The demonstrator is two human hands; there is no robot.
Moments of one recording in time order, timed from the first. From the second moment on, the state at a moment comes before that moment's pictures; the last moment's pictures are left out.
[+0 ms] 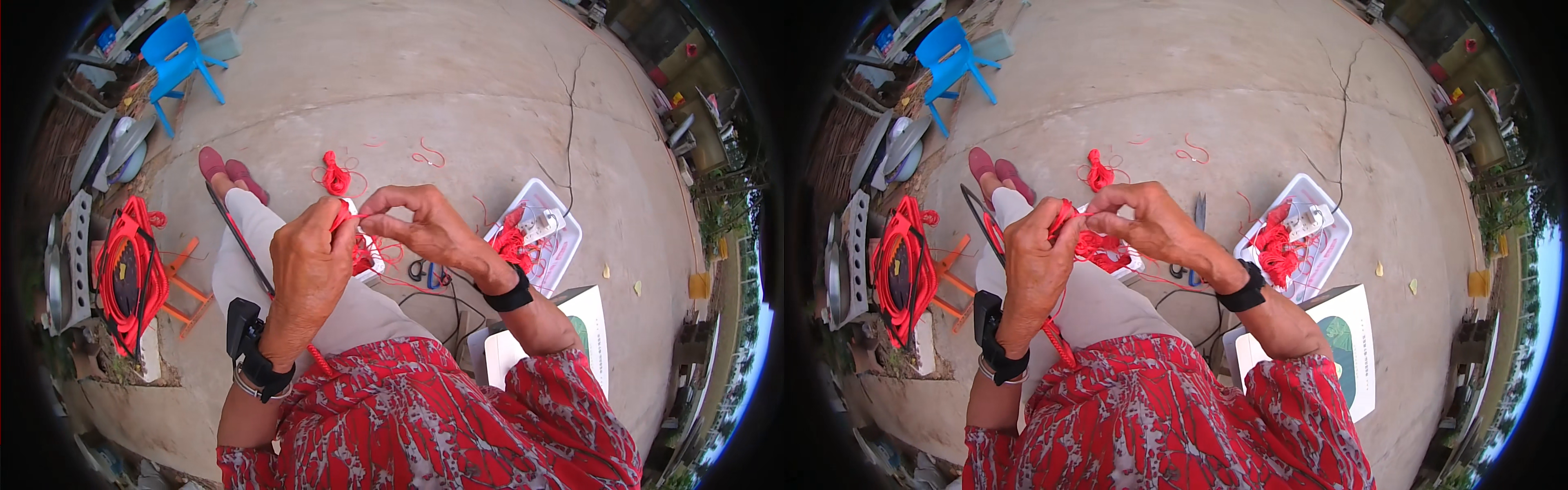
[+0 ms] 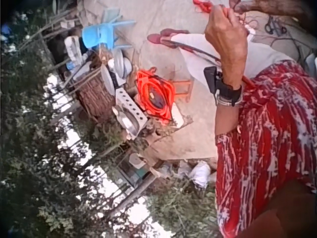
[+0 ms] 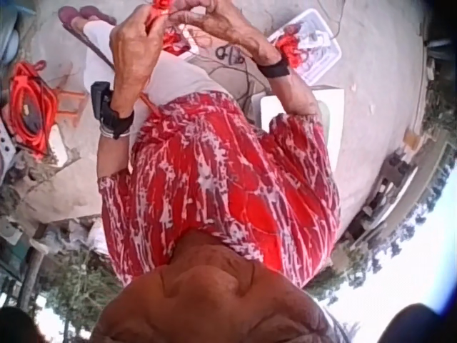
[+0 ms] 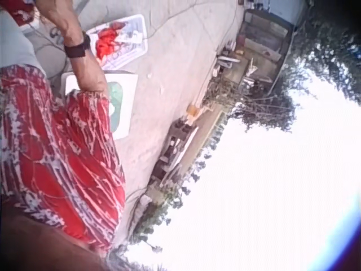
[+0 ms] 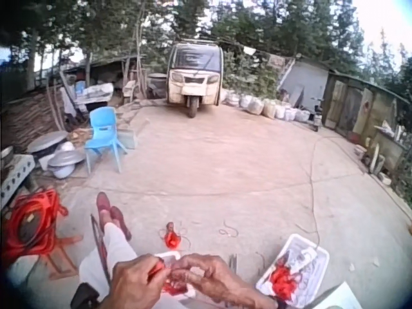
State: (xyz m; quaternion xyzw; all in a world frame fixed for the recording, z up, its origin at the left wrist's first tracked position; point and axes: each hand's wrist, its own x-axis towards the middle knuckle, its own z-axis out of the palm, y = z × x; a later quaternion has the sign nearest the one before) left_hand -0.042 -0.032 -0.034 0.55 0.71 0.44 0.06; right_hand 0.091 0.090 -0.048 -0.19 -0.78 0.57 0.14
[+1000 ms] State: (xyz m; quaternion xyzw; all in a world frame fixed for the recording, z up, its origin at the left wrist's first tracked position) left_hand -0.055 -0.042 -0.047 0.53 0.74 0.42 0.01; right_hand 0.102 0.120 -0.068 -0.19 -0.78 0.57 0.18
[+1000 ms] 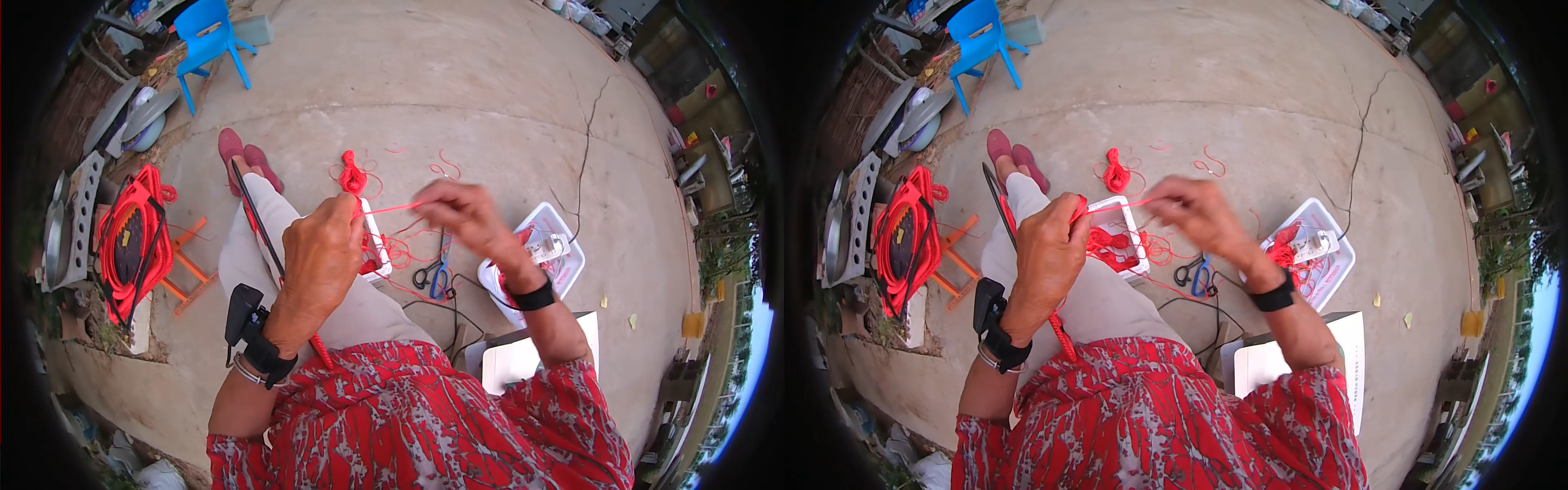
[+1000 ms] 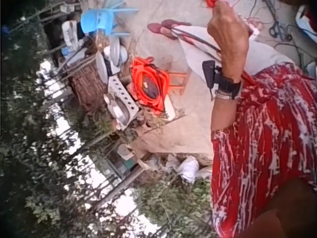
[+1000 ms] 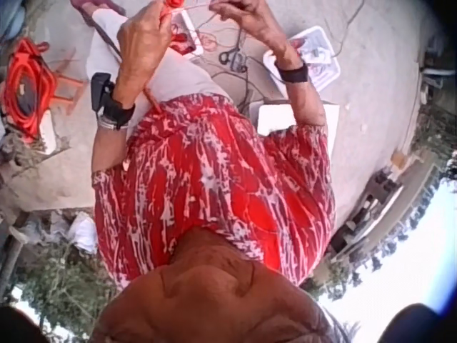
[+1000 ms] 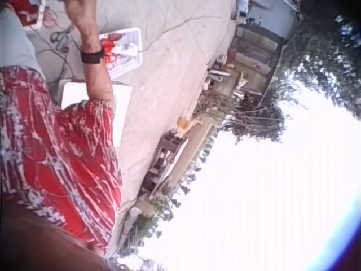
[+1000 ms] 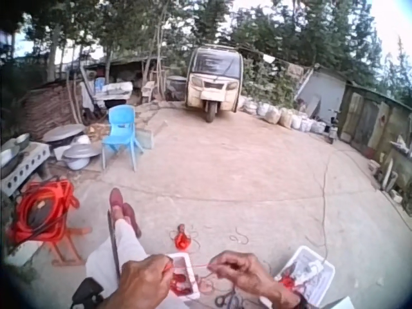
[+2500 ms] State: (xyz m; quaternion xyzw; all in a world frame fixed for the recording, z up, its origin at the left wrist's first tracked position) left_hand -0.064 -0.054 -0.035 0.28 0.55 0.68 0.39; right_hand 0.082 0.057 -0.068 -0.20 -0.57 0.76 0.24
